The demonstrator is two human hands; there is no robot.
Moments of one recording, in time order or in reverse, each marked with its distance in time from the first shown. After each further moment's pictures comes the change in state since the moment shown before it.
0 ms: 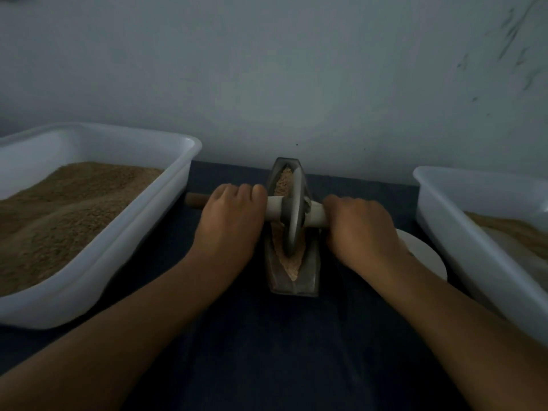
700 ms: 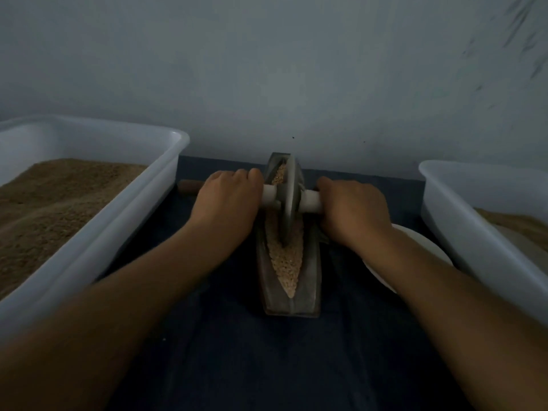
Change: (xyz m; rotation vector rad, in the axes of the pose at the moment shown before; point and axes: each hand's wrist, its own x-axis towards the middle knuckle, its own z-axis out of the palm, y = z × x) left_hand 0.042 -0.010 0.013 -0.082 -0.132 0.011; right_hand 0.036 0.012 0.028 -0.026 -0.060 0.019
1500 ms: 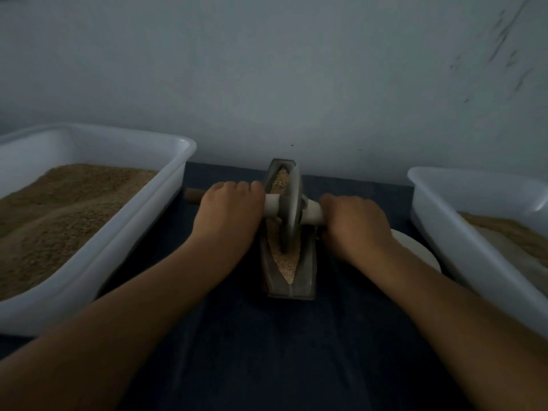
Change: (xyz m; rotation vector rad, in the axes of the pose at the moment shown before) left_hand -0.027 0.008 -0.012 0.053 0.110 -0.017; right_hand -0.031 -0.004 -0.024 0.070 -0.037 0.006
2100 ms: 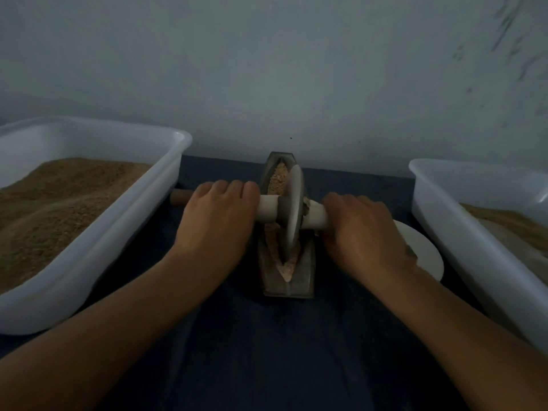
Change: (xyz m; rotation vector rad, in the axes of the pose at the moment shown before) left_hand -0.027 -0.004 -0.008 -0.028 0.037 0.043; right_hand -0.028 0.000 0.002 0.065 0.155 -0.030
